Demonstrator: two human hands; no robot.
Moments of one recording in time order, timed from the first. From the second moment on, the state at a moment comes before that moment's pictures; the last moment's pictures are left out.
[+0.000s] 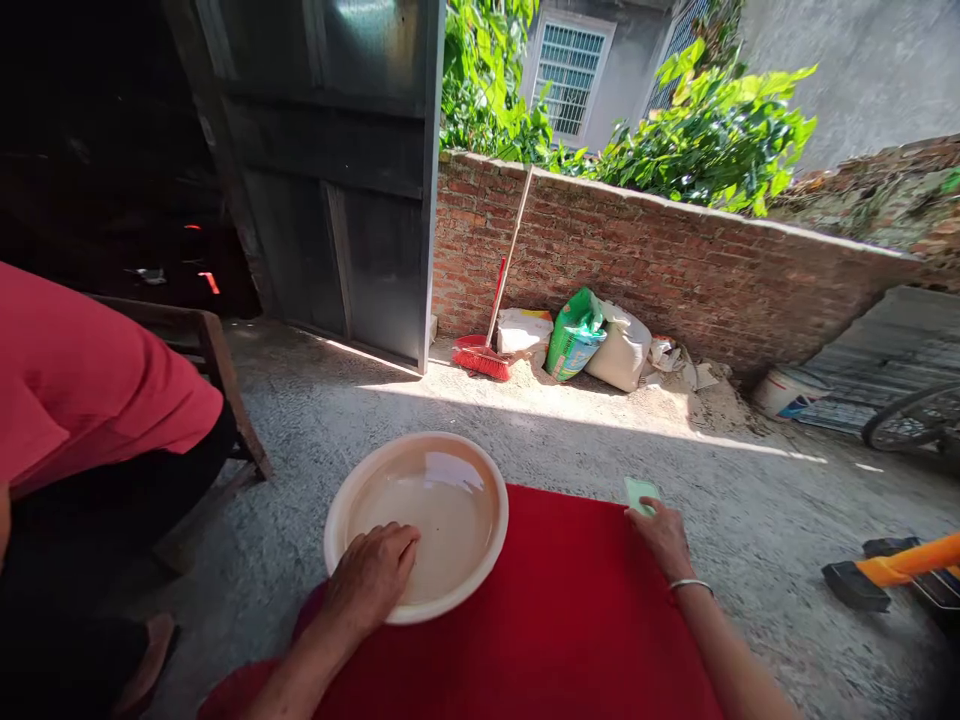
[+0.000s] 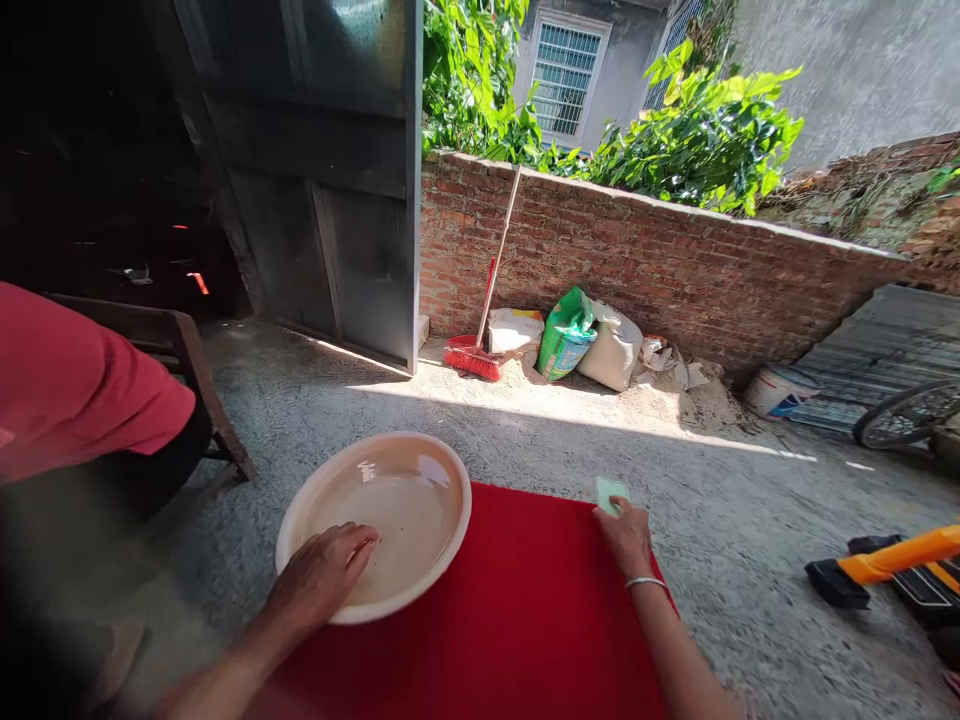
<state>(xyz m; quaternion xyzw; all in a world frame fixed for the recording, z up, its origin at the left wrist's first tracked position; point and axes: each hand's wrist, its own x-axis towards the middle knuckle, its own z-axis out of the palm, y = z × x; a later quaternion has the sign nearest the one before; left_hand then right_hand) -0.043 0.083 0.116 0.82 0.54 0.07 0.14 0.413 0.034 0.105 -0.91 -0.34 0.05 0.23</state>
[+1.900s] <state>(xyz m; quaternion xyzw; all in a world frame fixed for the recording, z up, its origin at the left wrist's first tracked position) -0.042 0.076 0.129 0.82 0.56 0.06 0.14 0.216 0.027 0.038 -0.74 -0.55 0.21 0.33</state>
